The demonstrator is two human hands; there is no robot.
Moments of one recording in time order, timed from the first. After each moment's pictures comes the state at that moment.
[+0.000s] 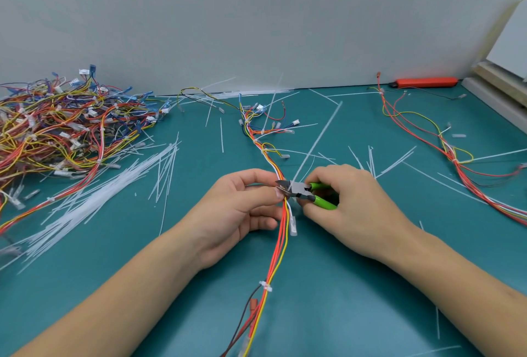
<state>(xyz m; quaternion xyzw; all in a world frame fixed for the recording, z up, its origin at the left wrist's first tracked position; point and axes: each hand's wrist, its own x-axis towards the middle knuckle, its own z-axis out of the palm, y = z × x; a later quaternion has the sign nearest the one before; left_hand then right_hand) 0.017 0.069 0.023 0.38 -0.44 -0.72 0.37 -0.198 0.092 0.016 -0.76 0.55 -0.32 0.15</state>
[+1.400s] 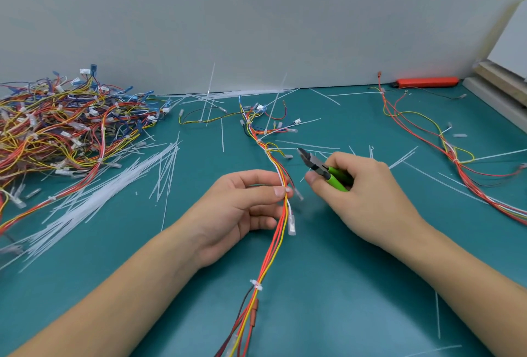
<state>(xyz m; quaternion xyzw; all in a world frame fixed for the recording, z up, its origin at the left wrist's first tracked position) 0.019 0.072 0.030 0.38 -0.45 -0.73 0.35 -0.202 0.090 0.024 -0.67 0.59 -0.40 0.21</state>
